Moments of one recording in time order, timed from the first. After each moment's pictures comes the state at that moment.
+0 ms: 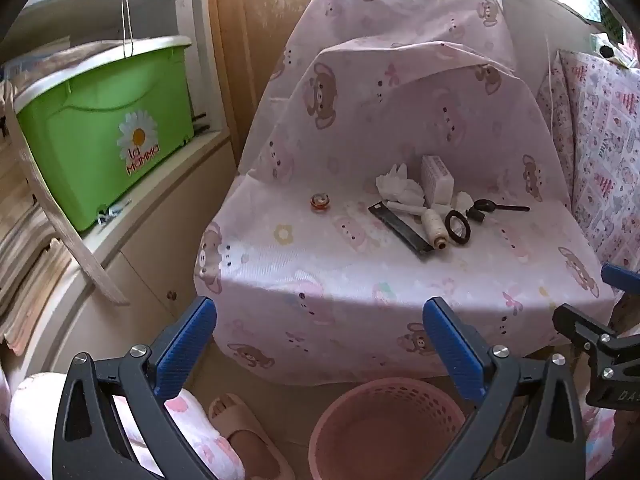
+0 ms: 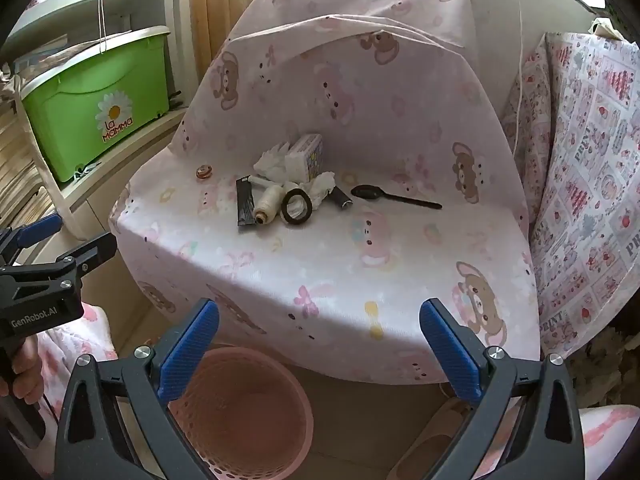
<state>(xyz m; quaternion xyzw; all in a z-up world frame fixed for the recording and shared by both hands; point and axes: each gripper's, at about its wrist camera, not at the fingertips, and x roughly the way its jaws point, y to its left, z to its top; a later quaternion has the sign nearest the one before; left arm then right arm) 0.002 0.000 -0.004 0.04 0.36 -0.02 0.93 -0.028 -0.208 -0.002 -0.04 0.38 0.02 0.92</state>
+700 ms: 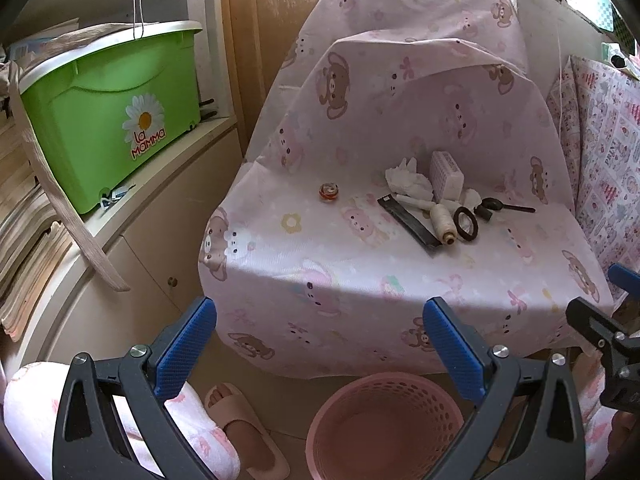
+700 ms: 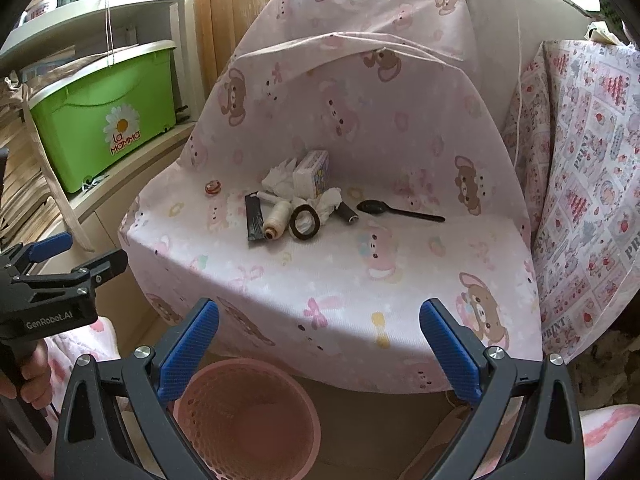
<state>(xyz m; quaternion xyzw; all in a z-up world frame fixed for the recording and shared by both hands) 0.004 0.010 -0.006 0.03 0.37 -0.02 0.93 -0.034 -0.204 0.006 -0.03 0.35 0.03 0.94</state>
